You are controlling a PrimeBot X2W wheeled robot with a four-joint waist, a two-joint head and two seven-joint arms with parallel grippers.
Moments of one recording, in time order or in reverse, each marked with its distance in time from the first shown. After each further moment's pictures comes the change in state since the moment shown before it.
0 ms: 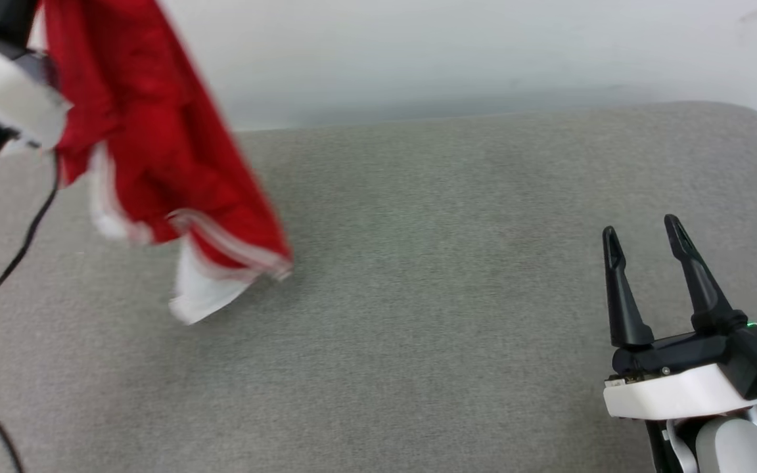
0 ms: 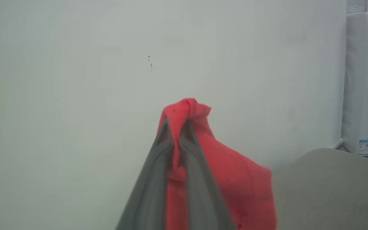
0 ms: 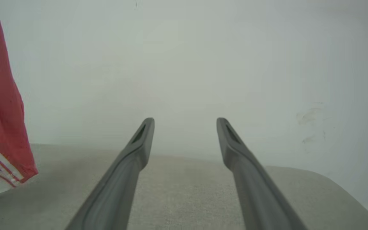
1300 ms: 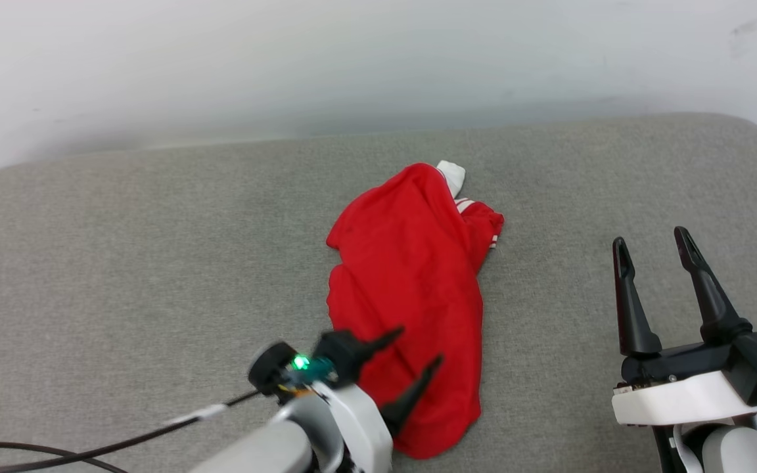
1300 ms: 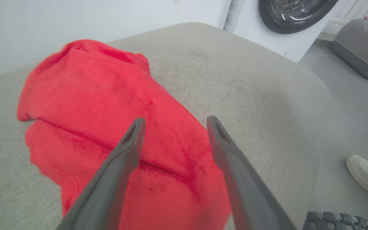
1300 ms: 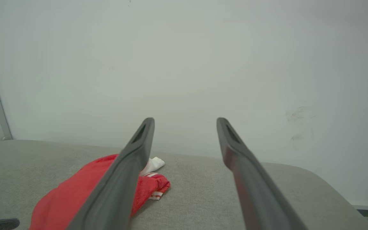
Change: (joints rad) left arm 0.469 -0.493 -0.510 0.191 0.137 0.052 -0.143; right arm 0.018 0.000 -0.034 0.016 -0.026 0.000 0.000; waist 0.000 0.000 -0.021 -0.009
